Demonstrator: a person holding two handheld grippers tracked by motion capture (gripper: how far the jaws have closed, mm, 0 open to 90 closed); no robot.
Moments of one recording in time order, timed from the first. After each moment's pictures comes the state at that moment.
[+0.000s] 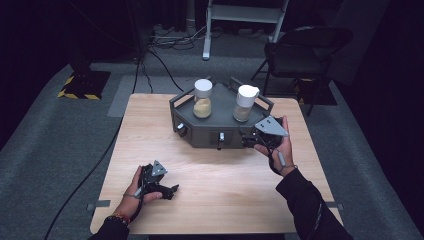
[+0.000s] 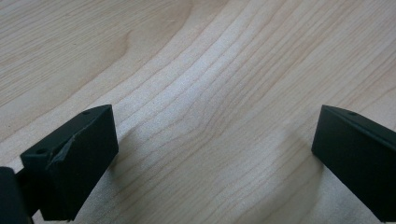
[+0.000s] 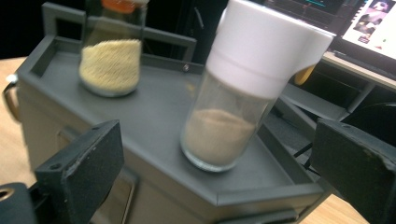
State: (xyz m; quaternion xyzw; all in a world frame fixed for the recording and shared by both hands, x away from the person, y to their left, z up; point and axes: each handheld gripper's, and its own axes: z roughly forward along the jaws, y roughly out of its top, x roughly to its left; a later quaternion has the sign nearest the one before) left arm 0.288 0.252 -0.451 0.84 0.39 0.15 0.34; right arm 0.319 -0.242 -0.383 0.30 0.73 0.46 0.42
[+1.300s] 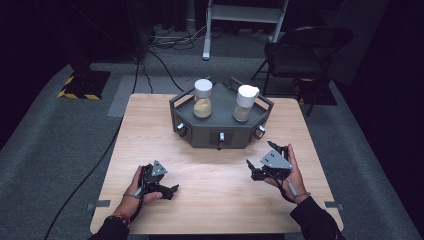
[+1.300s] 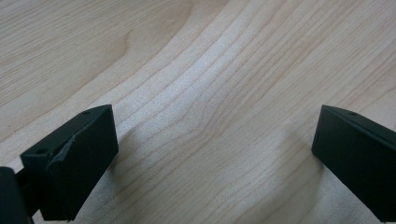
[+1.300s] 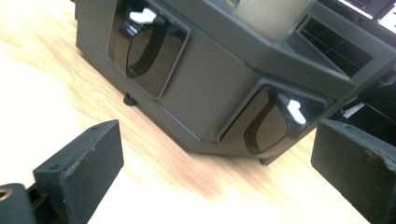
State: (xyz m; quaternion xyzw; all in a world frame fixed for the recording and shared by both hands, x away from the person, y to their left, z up) left arm 0.288 0.252 -0.451 0.84 0.39 0.15 0.34; right arm 0.268 -0.278 -0.429 0.25 0.79 0.39 0.40
